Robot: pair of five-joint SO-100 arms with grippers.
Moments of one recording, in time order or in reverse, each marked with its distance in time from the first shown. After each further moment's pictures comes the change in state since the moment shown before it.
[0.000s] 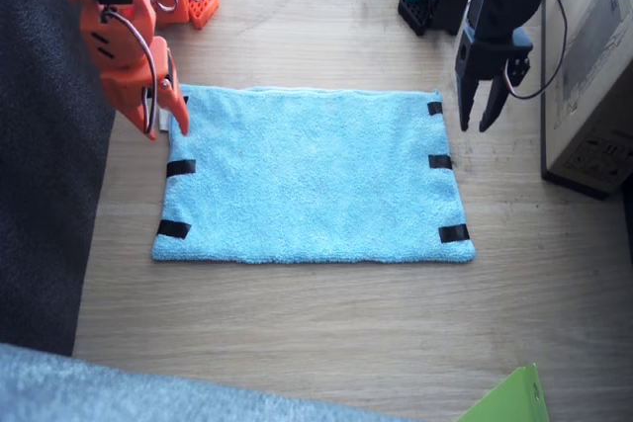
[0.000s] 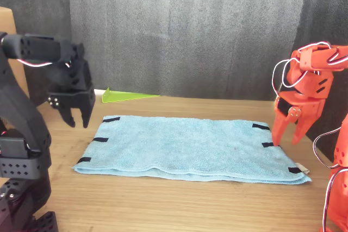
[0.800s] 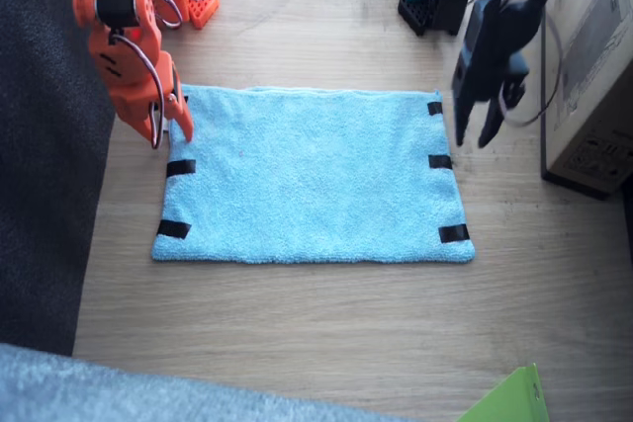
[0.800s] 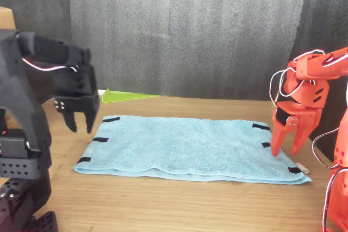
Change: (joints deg) arm 0 -2.1 -16.5 -10.1 -0.2 0.9; arm 1 0.8 -4.3 2.0 -3.3 -1.3
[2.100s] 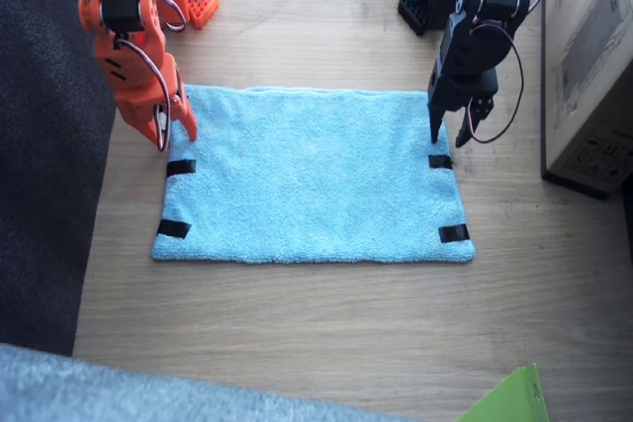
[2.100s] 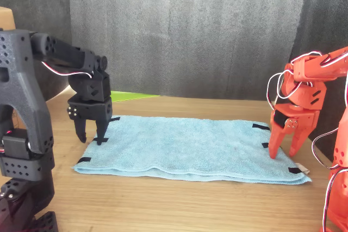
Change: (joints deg) arm 0 -6.0 -4.1 -1.9 6.1 -0.6; arm 1 0.2 -2.2 -0.3 0.0 -1.0
